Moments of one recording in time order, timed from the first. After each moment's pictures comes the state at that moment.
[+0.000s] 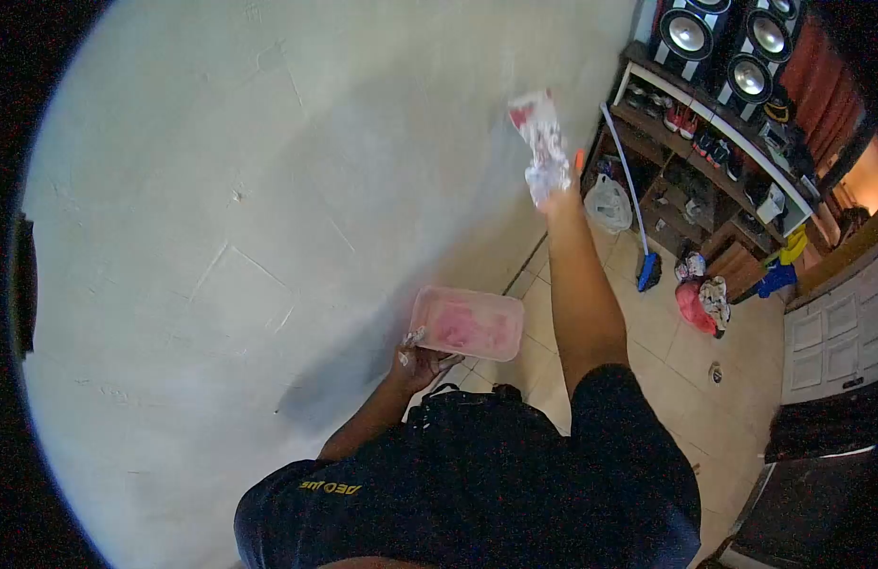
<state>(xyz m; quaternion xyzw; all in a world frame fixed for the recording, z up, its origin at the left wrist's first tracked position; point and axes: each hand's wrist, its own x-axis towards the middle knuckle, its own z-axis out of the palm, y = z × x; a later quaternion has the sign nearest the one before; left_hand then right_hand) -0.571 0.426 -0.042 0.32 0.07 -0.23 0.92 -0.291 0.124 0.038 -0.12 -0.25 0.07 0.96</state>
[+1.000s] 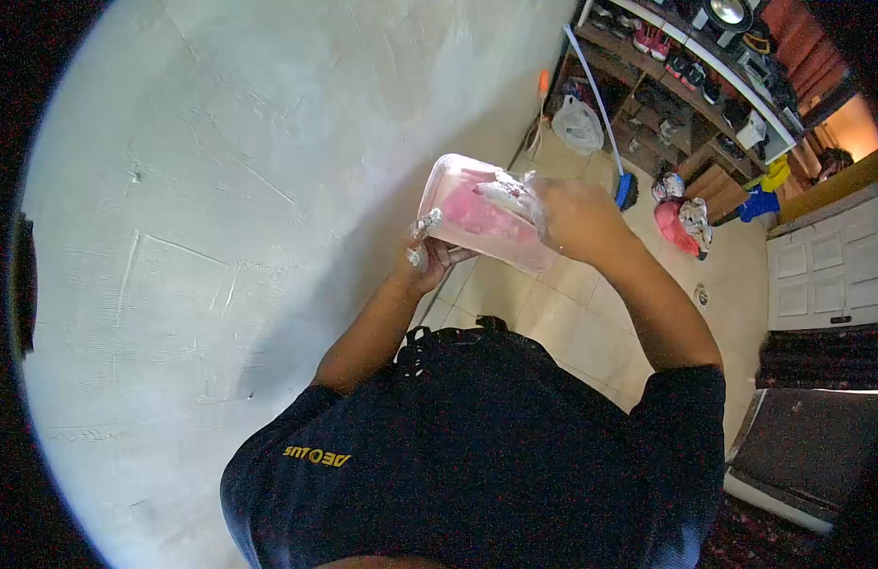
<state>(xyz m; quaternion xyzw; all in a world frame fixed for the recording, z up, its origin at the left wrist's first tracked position) -0.536 0.419 -0.064 0.36 -0.07 -0.23 0.90 -0.571 0.187 0.056 -0.97 -0.19 -0.11 0.09</state>
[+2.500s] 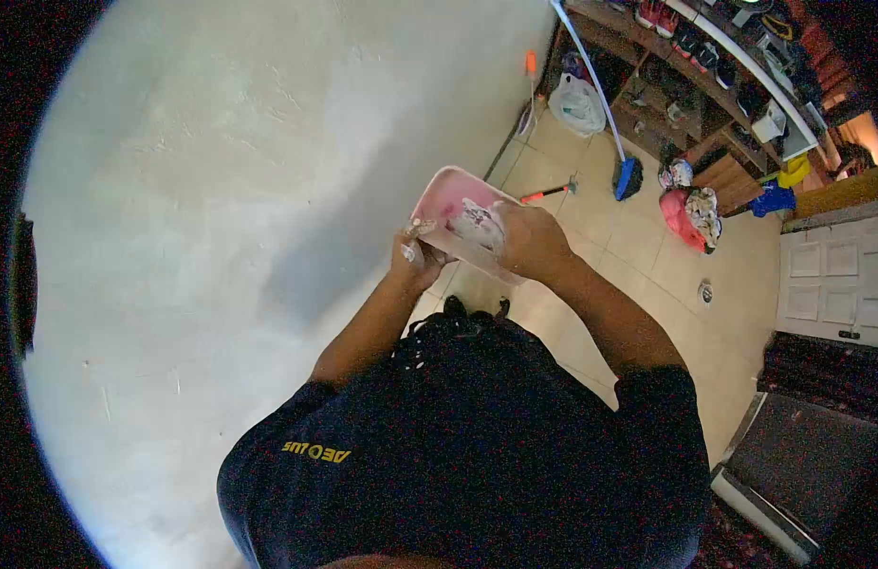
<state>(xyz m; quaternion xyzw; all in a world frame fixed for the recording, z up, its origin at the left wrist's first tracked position) -0.492 0.423 -0.195 0.30 -0.04 -0.23 0.93 -0.517 0.221 -0.112 -0.96 -0.19 -0.02 0.18</state>
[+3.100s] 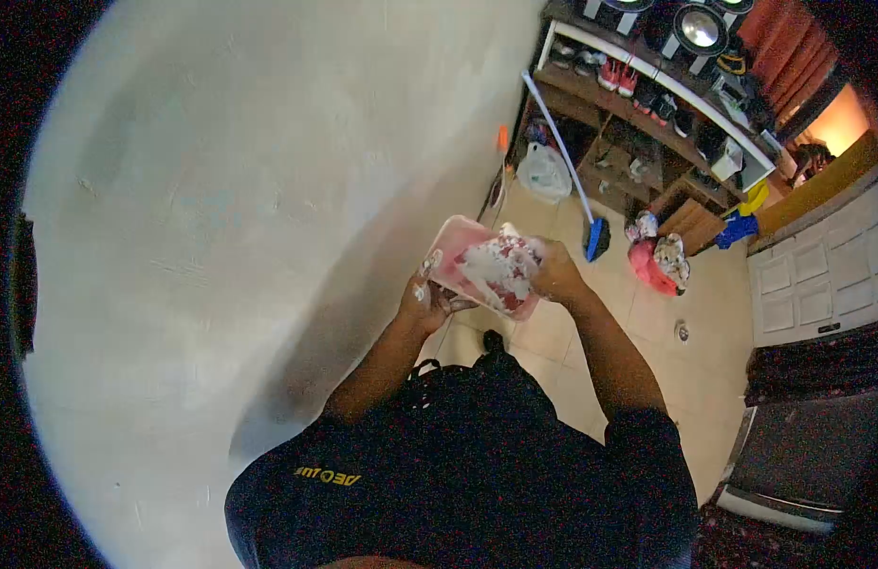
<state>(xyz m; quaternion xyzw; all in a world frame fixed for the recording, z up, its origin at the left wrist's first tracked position) -0.487 0.428 -0.202 0.31 0.02 -0.28 0.91 -0.511 0.196 -0.141 -0.90 -0.16 -0.12 0.38</state>
